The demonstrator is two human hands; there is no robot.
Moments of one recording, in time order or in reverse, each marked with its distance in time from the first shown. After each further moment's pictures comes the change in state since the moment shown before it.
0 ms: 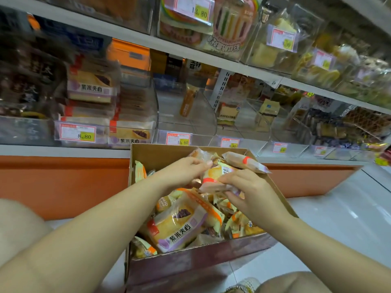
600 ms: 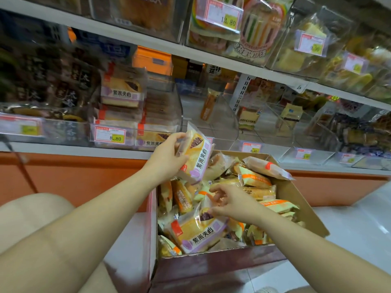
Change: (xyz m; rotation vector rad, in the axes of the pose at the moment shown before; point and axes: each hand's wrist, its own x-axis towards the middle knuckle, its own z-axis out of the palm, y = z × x) left_hand -0.023 -0.019 -0.073 0.260 0.541 0.191; right_hand 0.041 -0.027 0.064 0.351 -0.570 0.428
